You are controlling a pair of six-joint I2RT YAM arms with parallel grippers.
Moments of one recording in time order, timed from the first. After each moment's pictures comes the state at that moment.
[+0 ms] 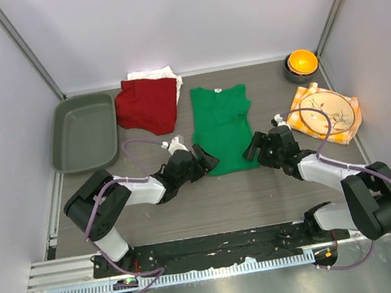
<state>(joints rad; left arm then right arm) -0.82 1.68 0.64 0.49 -0.12 -1.08 0.31 1.25 0.44 0.06 -0.05 0.69</state>
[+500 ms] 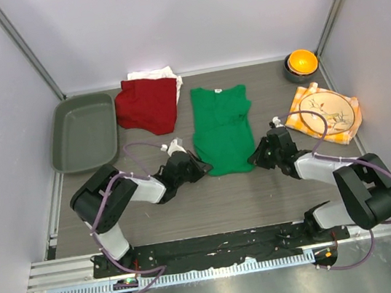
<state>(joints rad) -0.78 1.77 0.62 0.59 -0.05 -1.11 0.31 1.35 0.44 0.15 -0.11 0.74</state>
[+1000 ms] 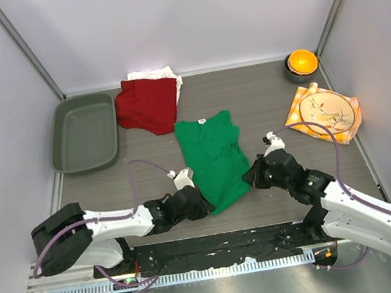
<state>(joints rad) -1.14 1.36 0.46 0.14 -0.21 -1.16 0.67 0.81 0.40 -0.23 0.06 0.79</state>
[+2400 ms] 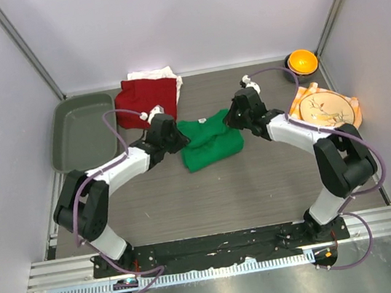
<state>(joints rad) -0.59 1.61 0.98 -0.06 -0.09 -0.91 0.44 1.61 1.02 -0.04 0.08 0.68</state>
